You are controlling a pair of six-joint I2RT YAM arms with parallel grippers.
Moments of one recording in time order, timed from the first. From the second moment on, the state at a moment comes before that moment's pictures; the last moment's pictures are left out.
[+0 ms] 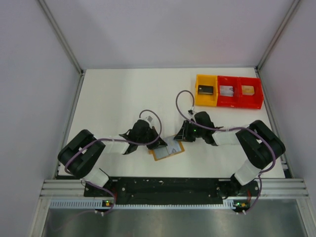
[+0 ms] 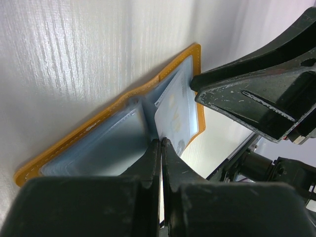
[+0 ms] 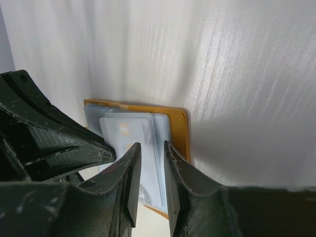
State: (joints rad) left arm -0.68 1.55 0.51 0.34 0.31 -1.06; right arm 0.55 1.63 0.58 0.33 -0.42 0.77
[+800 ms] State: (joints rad) left arm -0.68 1.55 0.51 0.35 0.32 -1.07; right arm 0.55 1.66 0.64 0.25 -0.50 0.67
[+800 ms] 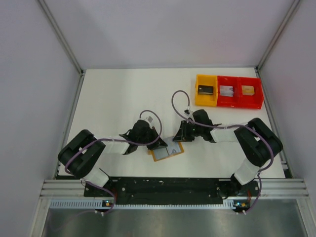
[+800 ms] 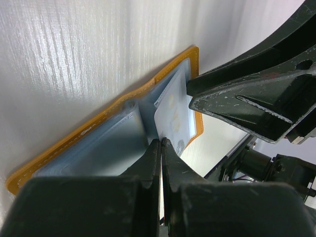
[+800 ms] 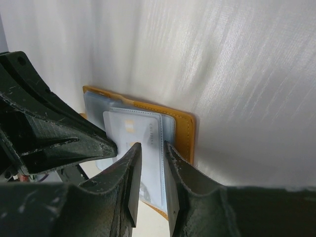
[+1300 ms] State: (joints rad) left arm -0.68 1.55 0.51 0.34 0.32 -1.07; right arm 0.55 1.68 0.67 0.20 -0.50 0.64
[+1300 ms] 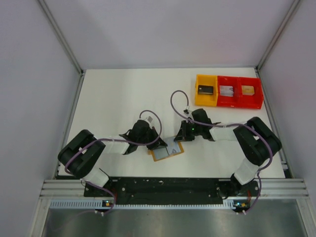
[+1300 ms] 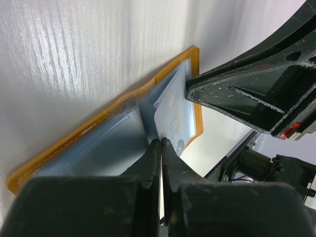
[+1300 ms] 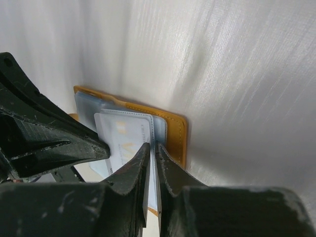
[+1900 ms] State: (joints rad) left arm -0.68 1.53 0.51 0.30 0.30 -1.05; right arm 0.69 1.69 0.88 -0.18 -0.19 0.55
